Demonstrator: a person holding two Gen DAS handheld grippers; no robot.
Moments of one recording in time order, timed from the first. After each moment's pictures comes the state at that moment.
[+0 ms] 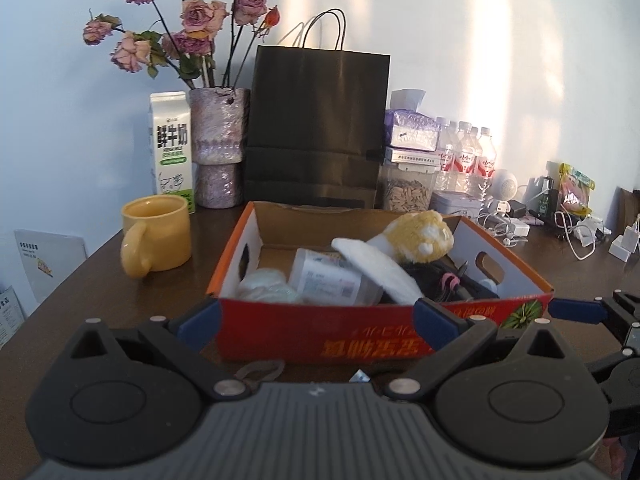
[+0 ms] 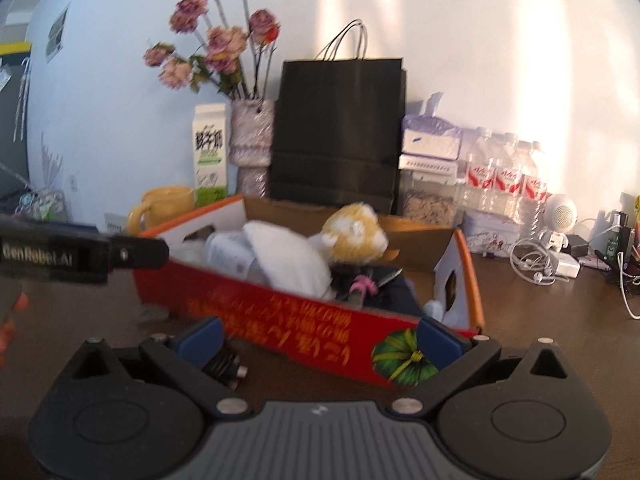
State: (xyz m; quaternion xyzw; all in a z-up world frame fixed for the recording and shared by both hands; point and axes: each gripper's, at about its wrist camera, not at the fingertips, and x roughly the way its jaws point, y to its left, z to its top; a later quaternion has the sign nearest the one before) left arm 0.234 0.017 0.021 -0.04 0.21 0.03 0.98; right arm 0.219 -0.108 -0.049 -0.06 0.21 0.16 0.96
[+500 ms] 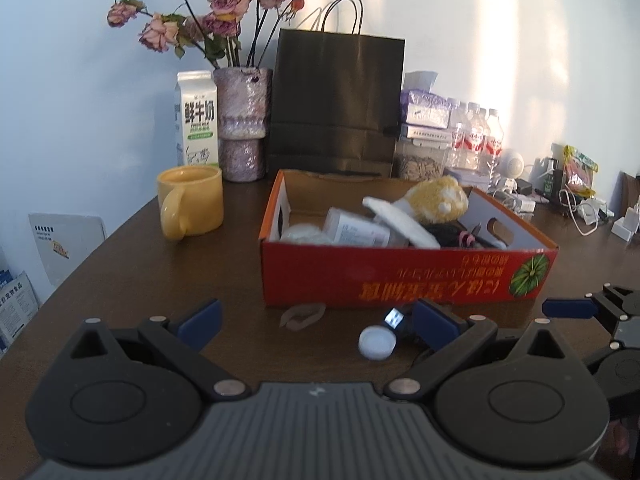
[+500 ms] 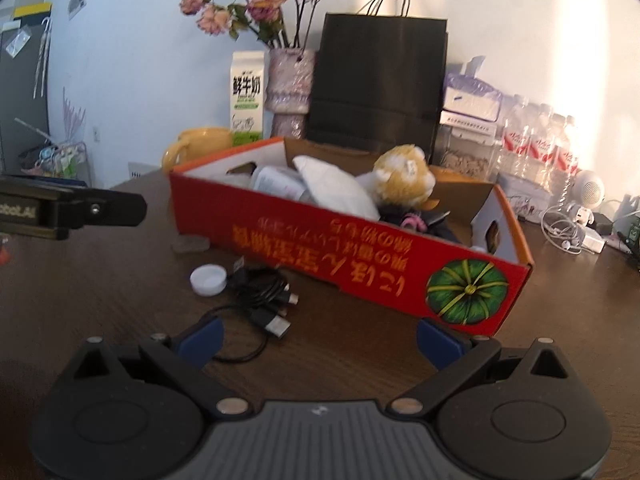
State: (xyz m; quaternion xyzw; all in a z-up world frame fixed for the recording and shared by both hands) left arm 0.193 0.042 0.007 -0.04 0.23 0.03 0.97; right arm 0.198 -0.085 -0.074 -0.09 0.27 0.19 0.94
